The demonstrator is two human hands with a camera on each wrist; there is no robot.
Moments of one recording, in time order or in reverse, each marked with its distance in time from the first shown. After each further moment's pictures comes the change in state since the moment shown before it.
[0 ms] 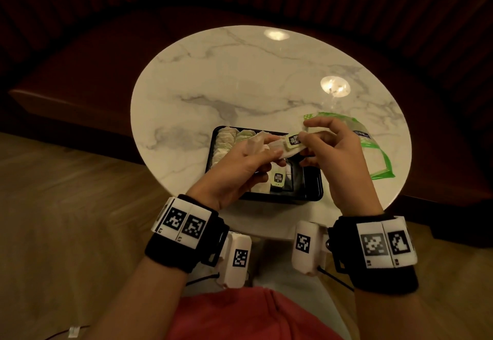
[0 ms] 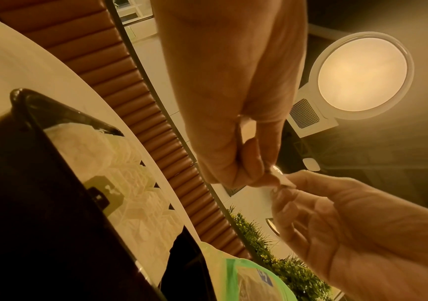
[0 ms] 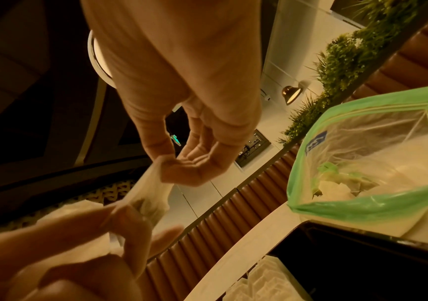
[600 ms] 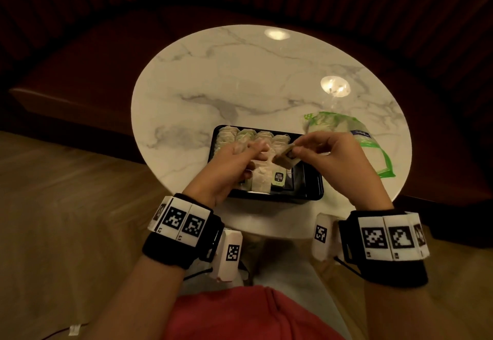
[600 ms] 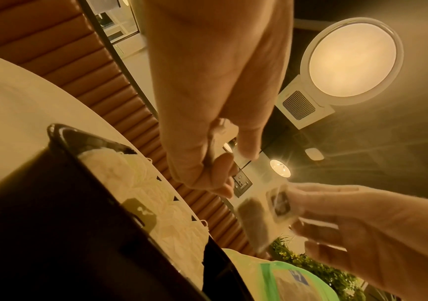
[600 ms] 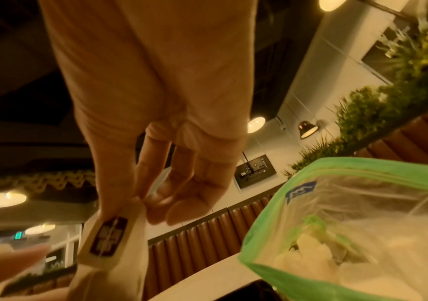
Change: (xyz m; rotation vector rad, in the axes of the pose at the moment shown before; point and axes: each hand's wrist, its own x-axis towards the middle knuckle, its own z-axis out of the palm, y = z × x) left_hand 0.011 -0.017 -0.019 0.099 0.232 -0.047; right_hand 0.008 0.007 -0.019 -0.552 -0.184 -0.149
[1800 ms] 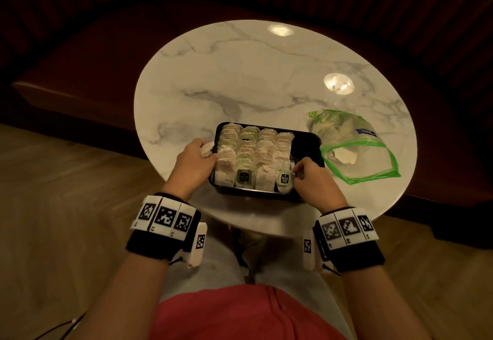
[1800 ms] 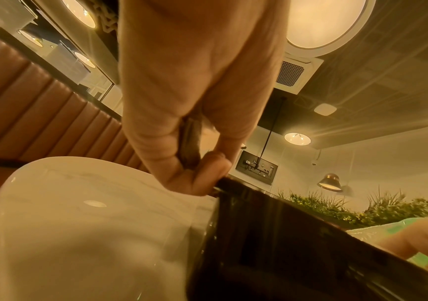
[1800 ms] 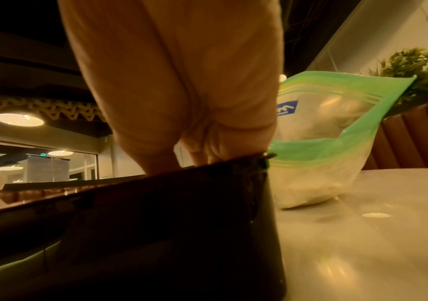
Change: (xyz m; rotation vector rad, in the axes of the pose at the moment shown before) left_hand 0.017 -0.032 -0.068 0.519 0.362 0.037; right_hand 0.009 0.056 0.054 -0.356 -0.168 0.328
